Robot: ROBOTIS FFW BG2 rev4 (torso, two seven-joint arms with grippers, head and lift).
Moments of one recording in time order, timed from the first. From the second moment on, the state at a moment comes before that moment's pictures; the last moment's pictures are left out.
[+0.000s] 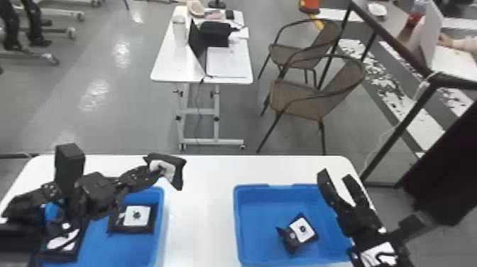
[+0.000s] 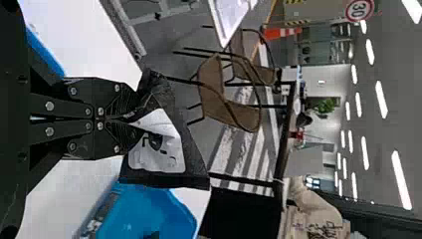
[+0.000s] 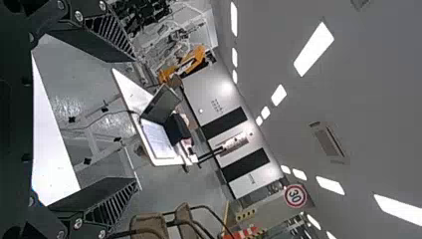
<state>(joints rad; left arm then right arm) 0.04 0.19 0.06 -1.62 -0.05 0.22 -0.88 0.19 0.00 -0.26 -1.41 -0.53 -0.22 0.59</state>
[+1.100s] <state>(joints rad) -0.35 0.12 -0.35 -1.10 0.12 0.01 -0.81 0.05 0.00 0.02 -1.37 -0.53 -0.17 0.68</state>
